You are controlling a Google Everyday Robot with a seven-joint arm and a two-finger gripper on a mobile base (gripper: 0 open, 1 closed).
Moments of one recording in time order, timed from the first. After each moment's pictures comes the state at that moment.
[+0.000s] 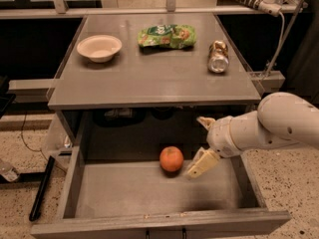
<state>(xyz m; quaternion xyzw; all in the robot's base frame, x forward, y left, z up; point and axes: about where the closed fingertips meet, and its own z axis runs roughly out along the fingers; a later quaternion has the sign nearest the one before) 0.496 -0.109 0.722 -0.55 0.74 0.17 0.34</state>
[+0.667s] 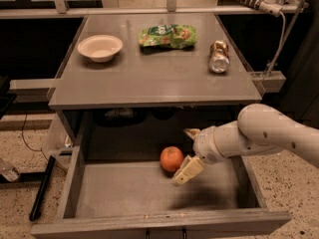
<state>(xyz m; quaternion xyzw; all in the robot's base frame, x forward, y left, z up) 0.500 -0.071 0.672 -0.55 0.74 0.23 0.32</state>
